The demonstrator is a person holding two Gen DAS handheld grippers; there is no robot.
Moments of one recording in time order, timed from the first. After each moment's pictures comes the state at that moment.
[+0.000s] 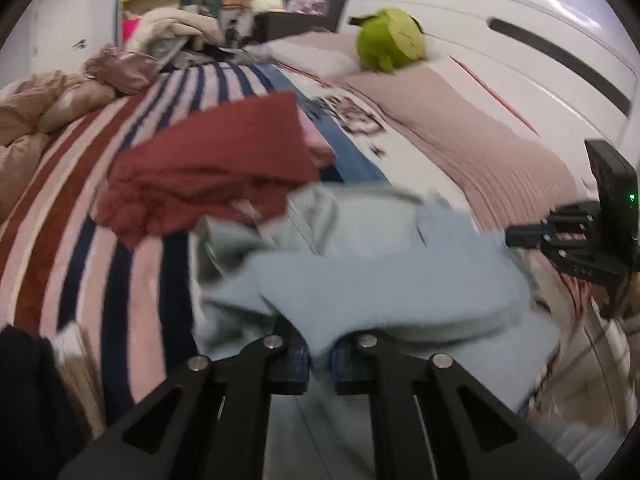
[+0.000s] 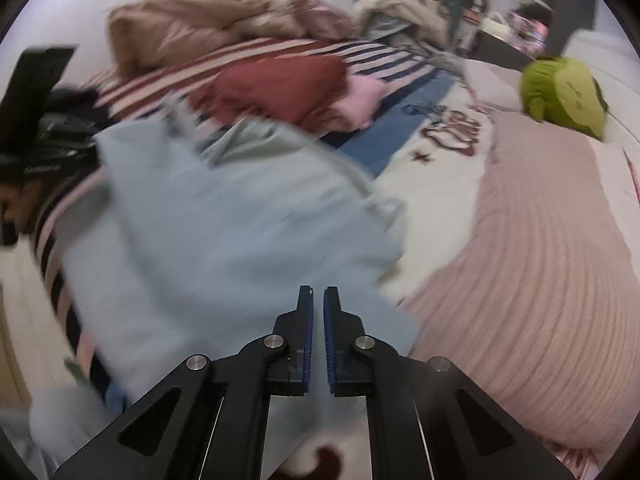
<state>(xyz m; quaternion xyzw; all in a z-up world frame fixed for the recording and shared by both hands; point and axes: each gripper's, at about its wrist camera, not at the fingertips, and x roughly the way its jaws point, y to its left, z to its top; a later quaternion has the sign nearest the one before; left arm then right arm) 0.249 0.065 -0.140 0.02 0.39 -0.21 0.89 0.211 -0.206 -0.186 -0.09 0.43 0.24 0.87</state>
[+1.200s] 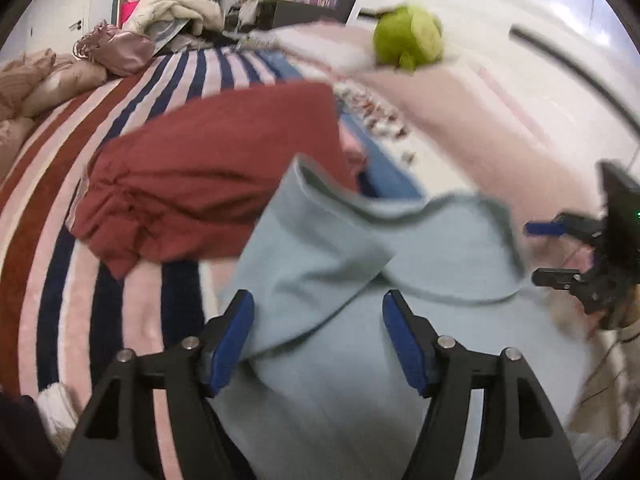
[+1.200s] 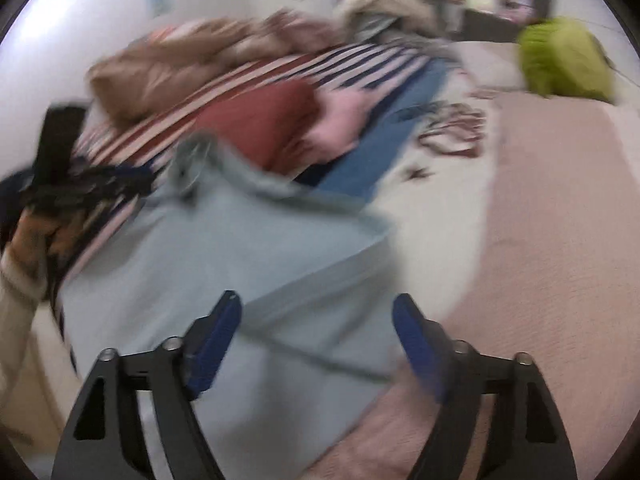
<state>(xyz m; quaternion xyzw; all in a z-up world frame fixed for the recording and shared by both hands) 0.317 0.075 -0.177 0.02 0.42 -0.22 0.88 0.246 -0.203 -0.202 -0.08 0.42 0.26 0.87</state>
